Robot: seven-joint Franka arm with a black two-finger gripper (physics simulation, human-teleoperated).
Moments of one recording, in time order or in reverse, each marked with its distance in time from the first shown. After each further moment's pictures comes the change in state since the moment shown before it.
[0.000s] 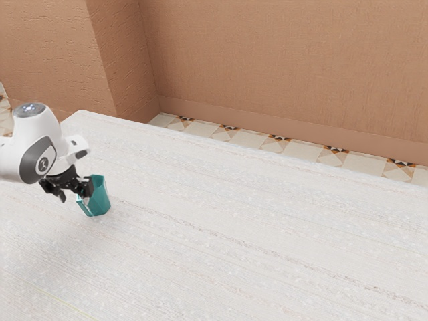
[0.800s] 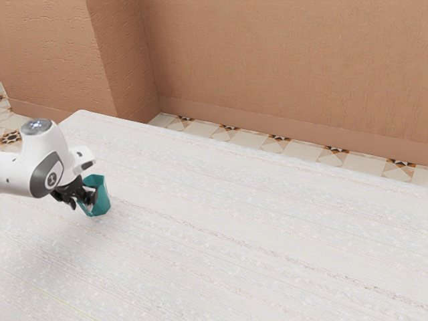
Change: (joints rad) arm 0.005 0.119 0.000 0.003 -0.017 0.164 0.013
